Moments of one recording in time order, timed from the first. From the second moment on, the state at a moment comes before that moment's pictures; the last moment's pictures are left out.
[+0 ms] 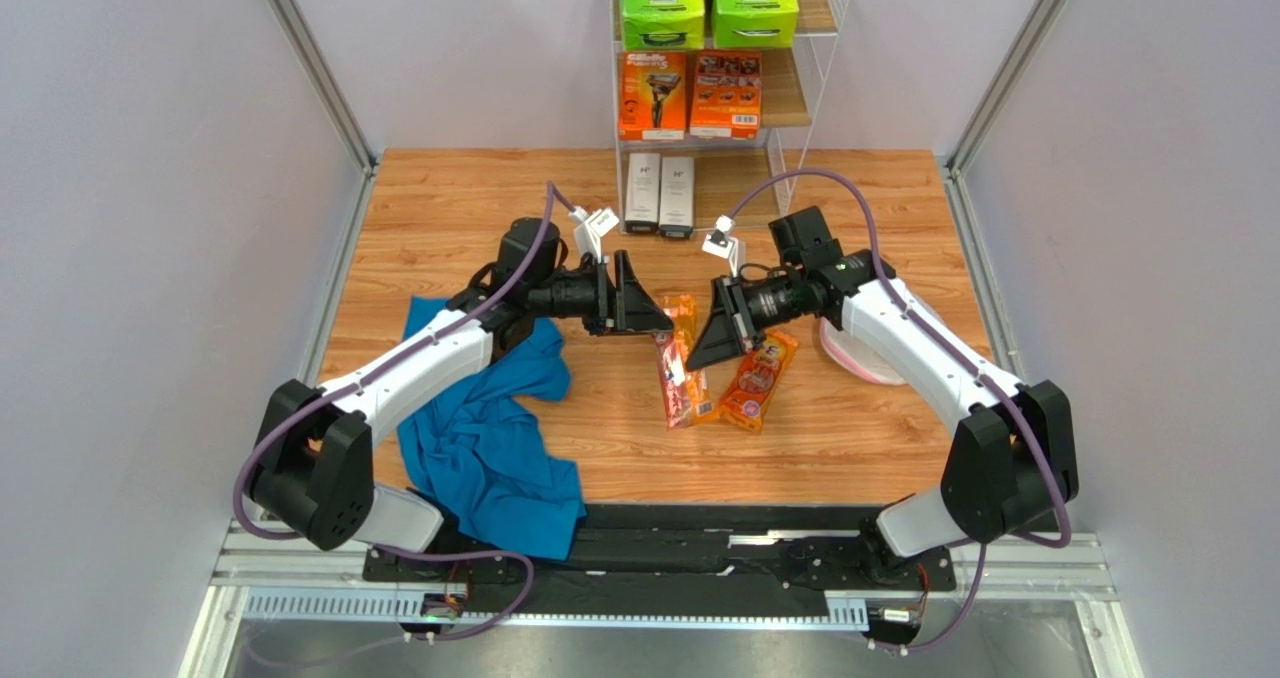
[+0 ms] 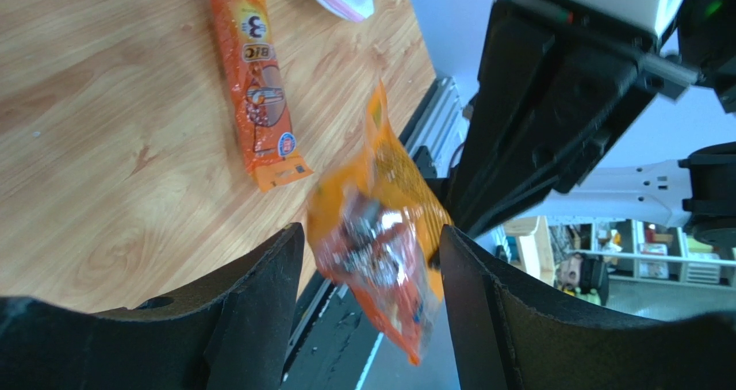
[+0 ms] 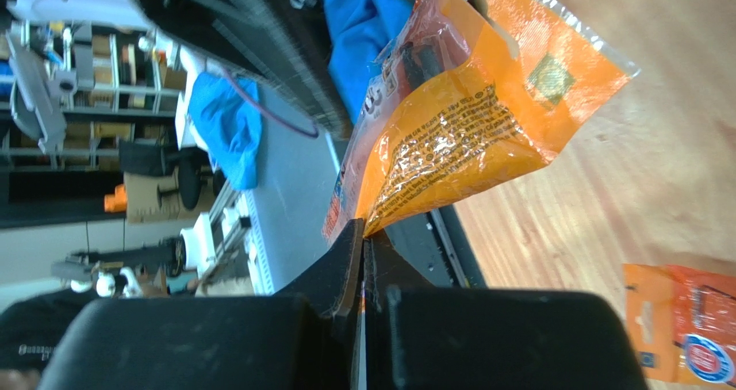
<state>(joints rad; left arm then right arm) -0.53 1.41 0.96 0.00 0.76 -0.74 0.42 1.47 1.18 -0.69 -1.06 0.14</state>
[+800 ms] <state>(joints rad) -0.56 1.44 0.98 0.07 0.78 -0.82 0.47 1.24 1.02 -0.45 -0.89 0.45</state>
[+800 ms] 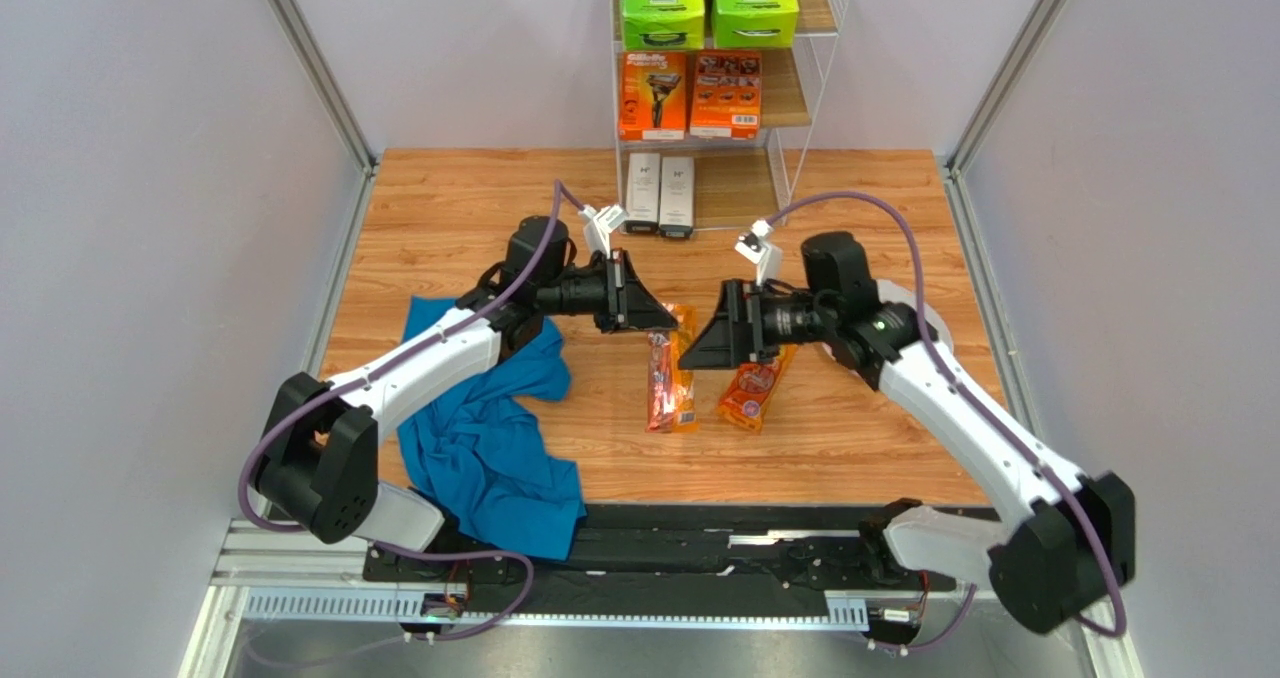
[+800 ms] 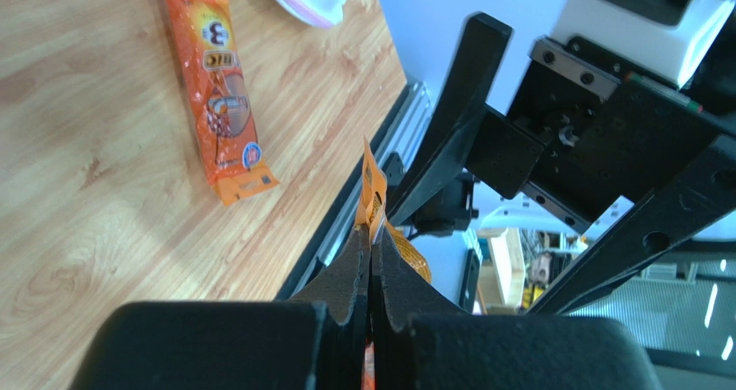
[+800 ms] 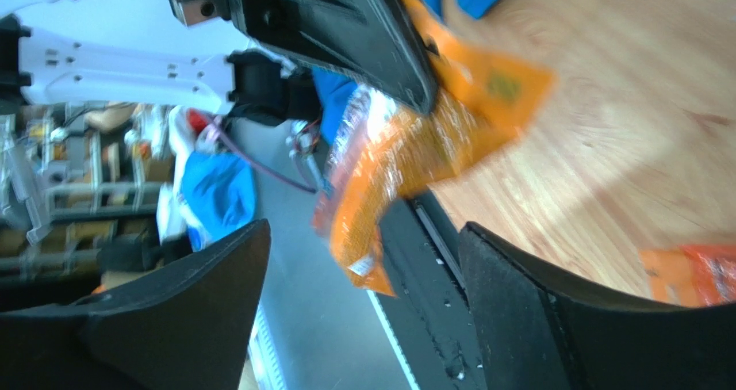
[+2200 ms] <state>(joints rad) -0.54 1.43 0.91 0.55 0.46 -1.26 0.58 0.84 0.34 0.67 -0.26 1.48</state>
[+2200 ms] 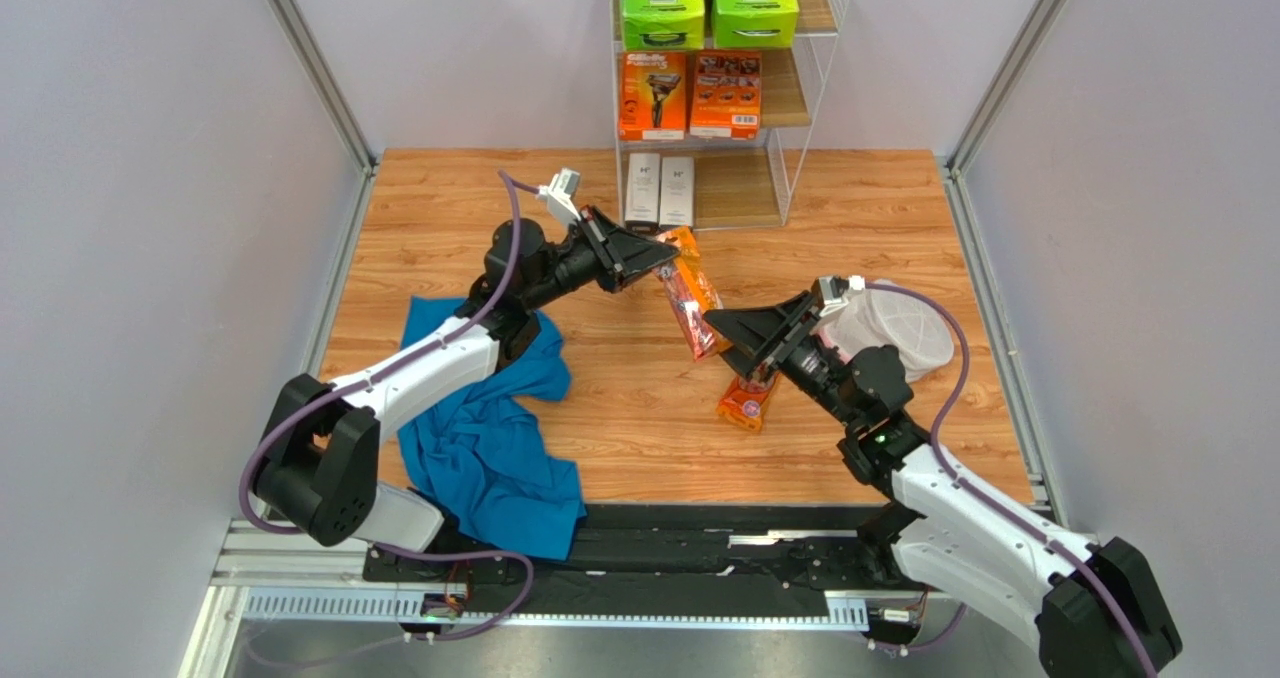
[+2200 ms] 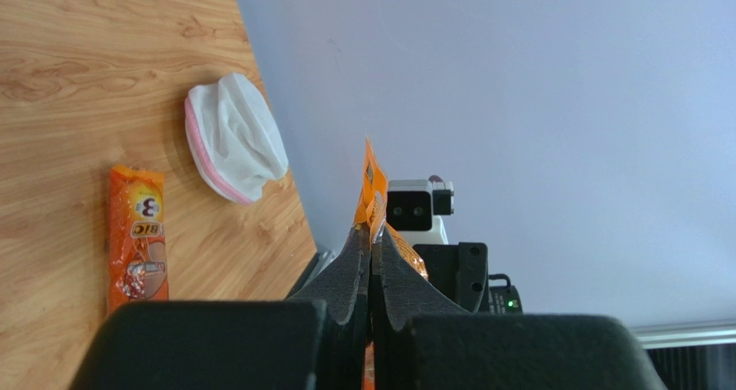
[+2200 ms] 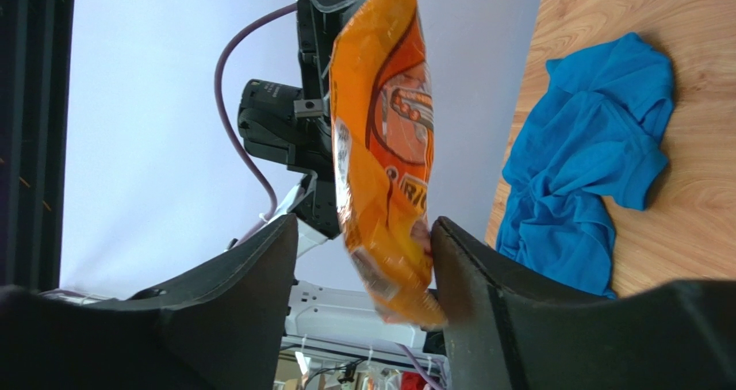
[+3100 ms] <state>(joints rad) -0.54 1.25 0.88 0.13 0.29 -1.02 0.54 0.89 0.39 0.42 -0.22 1.38</state>
